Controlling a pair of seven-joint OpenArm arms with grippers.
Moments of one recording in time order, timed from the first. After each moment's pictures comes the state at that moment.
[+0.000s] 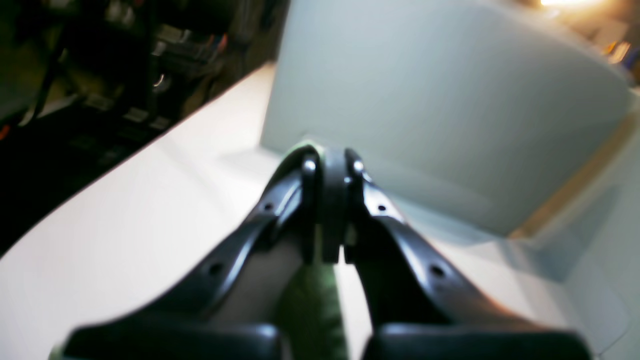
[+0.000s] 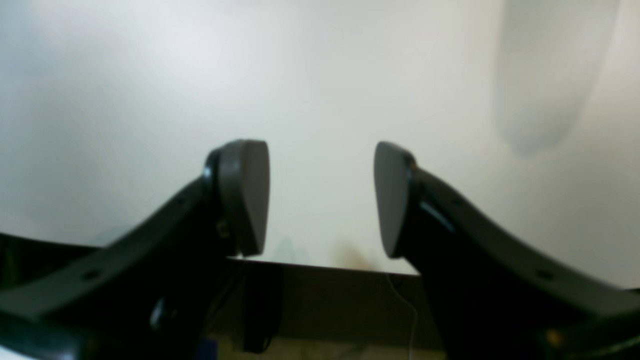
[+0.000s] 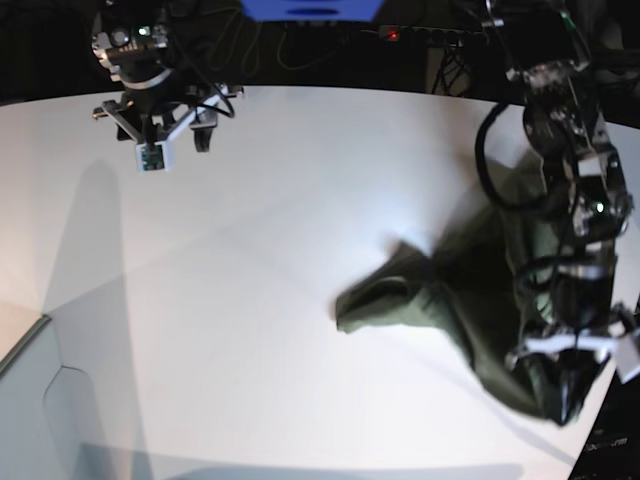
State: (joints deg) left arm -3.4 -6.3 -14.7 106.9 -27.0 -5.4 14.2; right arm -34.4 4.3 -1.9 113.9 -0.3 0.1 -36.9
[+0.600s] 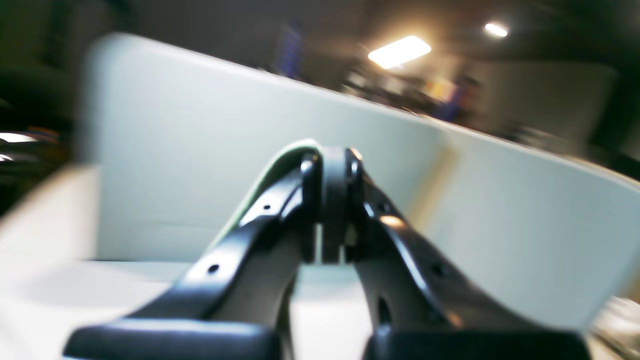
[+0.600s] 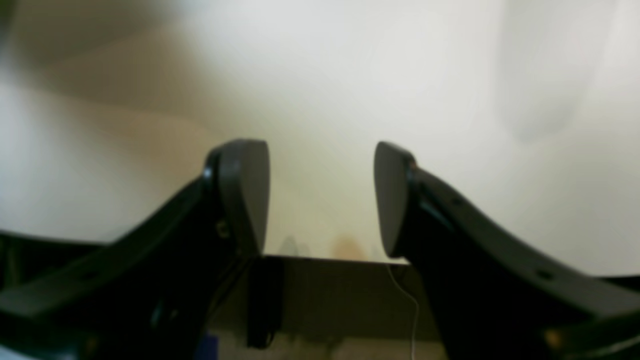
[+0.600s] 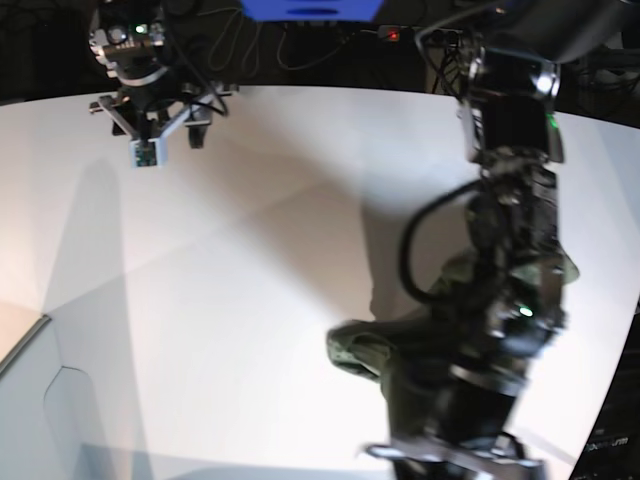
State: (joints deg) left arm -19.9 -1.5 6.6 103.9 -27.4 -5.4 14.1; right arm -35.0 3.5 0.7 113.9 0.0 0.0 -37.0
